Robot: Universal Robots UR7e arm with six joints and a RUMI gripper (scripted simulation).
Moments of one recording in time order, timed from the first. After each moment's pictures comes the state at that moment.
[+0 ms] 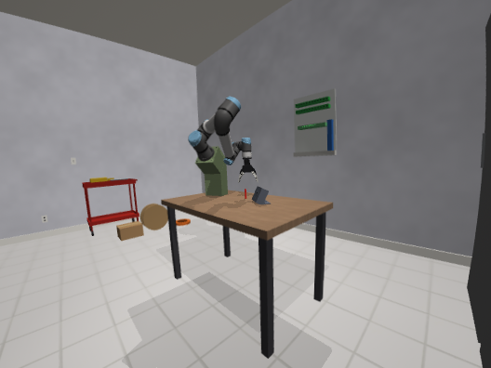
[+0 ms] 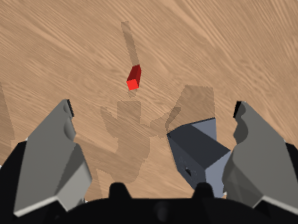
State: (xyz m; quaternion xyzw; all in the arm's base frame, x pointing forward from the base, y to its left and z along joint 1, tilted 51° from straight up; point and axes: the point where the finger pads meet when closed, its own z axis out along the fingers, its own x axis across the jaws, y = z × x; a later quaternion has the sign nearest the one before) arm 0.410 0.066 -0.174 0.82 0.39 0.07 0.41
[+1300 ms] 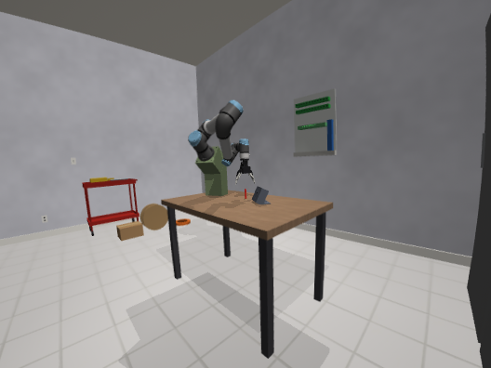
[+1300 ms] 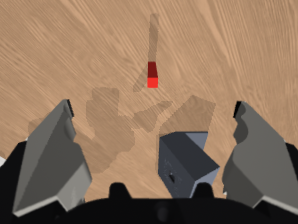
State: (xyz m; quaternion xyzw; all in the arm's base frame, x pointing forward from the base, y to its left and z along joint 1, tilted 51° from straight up) arm 0.400 0.041 -0.170 0.75 0.50 0.01 0.43
